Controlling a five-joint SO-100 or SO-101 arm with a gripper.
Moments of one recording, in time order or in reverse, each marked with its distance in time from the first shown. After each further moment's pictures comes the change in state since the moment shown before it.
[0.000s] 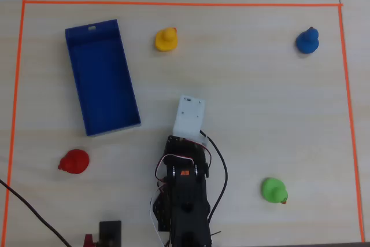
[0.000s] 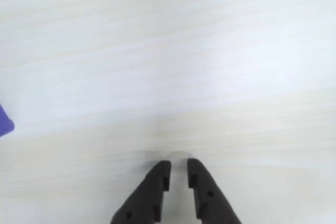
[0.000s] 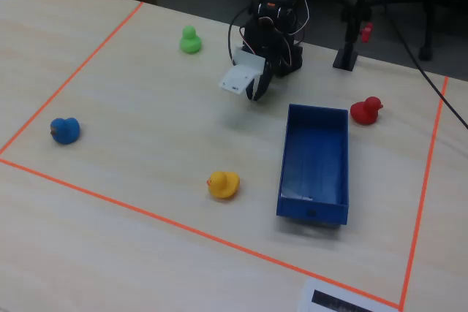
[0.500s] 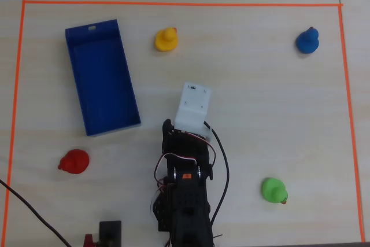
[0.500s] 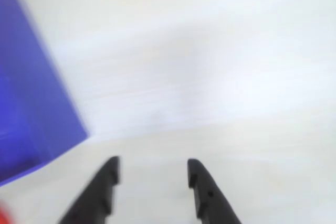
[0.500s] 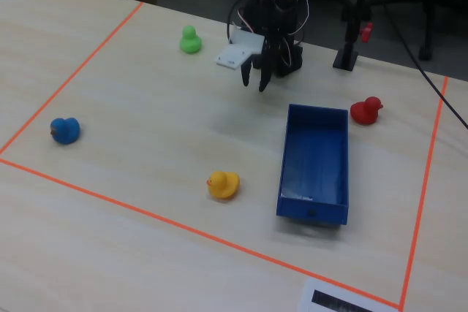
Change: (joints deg) arm -0.3 -12.0 -23.5 1.2 1.1
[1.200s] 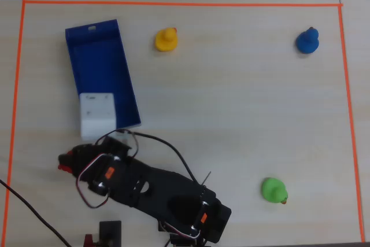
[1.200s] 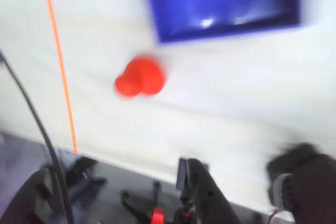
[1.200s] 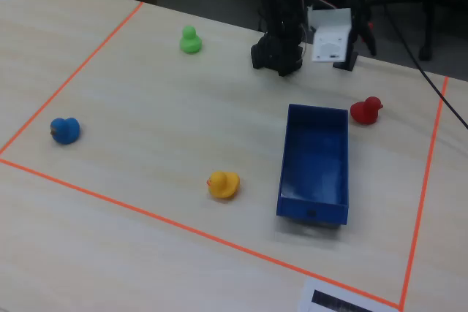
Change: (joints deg) arm -61.2 -50.9 -49.5 13.4 42.2
